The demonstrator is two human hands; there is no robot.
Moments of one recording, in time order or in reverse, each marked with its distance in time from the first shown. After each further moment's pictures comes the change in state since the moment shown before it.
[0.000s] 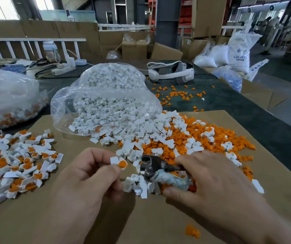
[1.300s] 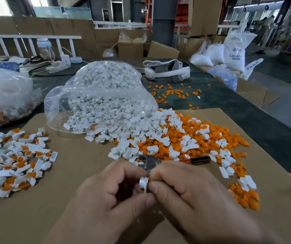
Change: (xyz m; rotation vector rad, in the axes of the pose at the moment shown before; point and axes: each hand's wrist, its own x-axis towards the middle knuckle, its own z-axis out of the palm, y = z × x) left_hand -0.019 0.005 0.006 0.365 -0.311 0.378; right_hand -0.005 -0.027 -0.015 0.519 0.056 -0.248
